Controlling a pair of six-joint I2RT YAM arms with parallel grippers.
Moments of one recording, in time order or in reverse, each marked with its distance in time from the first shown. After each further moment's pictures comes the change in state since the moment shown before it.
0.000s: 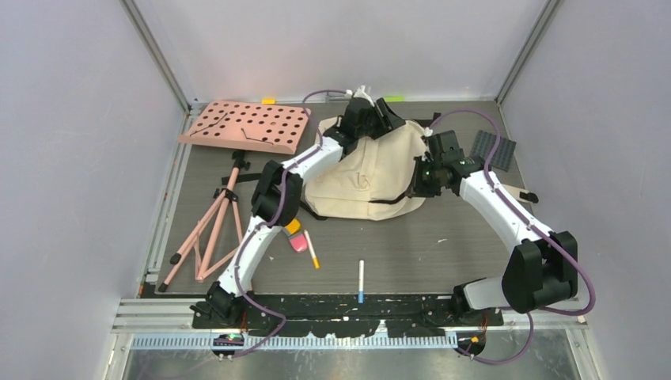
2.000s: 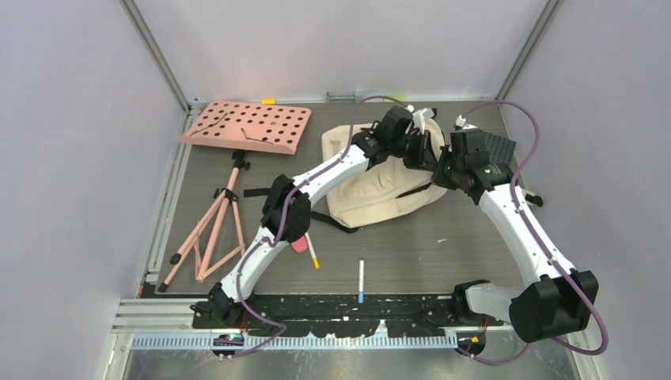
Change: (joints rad) left arm -0.202 -0.125 0.076 -0.427 0.399 0.254; right arm -0.068 -0.178 0.018 -0.023 0.236 0.023
